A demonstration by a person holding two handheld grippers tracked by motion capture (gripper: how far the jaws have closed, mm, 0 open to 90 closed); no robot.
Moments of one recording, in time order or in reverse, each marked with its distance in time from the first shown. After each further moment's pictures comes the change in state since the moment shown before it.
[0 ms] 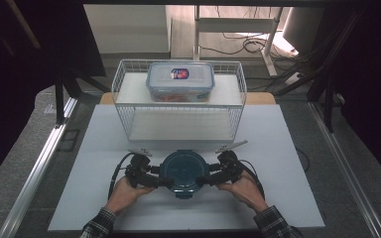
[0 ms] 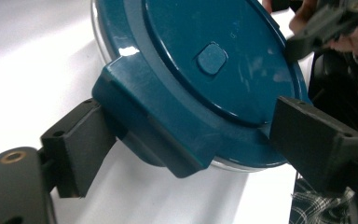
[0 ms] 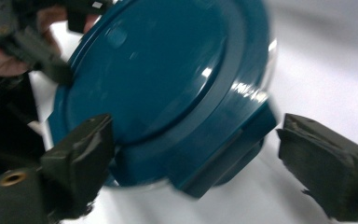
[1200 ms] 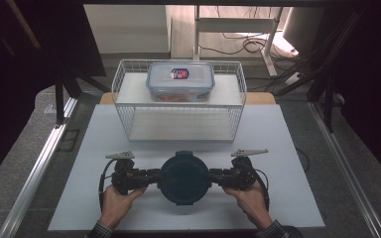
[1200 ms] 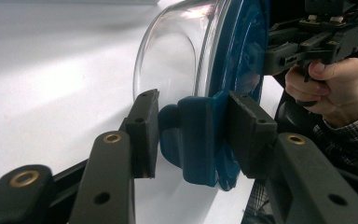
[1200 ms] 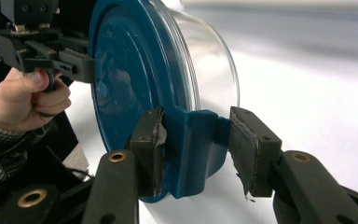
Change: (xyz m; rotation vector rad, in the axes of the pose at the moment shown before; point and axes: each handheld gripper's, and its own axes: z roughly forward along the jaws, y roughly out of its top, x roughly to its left) left arm -0.028 -0.016 -0.038 -0.222 -0.008 -0.074; right arm 0.030 -0.018 -0.042 -0.202 -0.011 0.112
